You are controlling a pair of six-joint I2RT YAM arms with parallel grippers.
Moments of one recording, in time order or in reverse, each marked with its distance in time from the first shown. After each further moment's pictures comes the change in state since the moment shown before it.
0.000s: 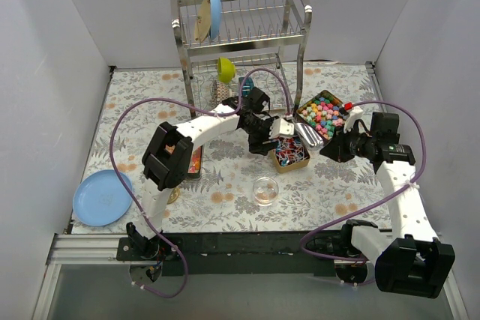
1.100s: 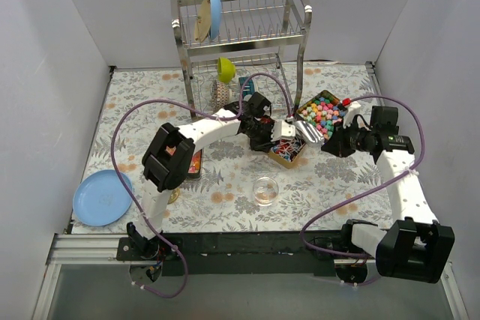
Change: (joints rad) left arm -0.020 0.005 -0.048 0.088 -0.035 -0.059; right arm -0.013 0.088 0.039 -0.002 0.000 -0.080
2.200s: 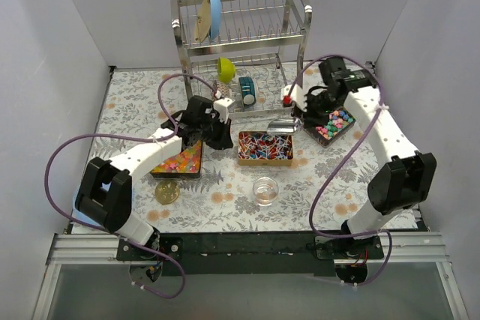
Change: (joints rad) left arm 0.227 -0.614 -0.586 0.295 -0.095 -0.900; right arm 0.332 0.496 0.729 -0.519 0.221 -0.831
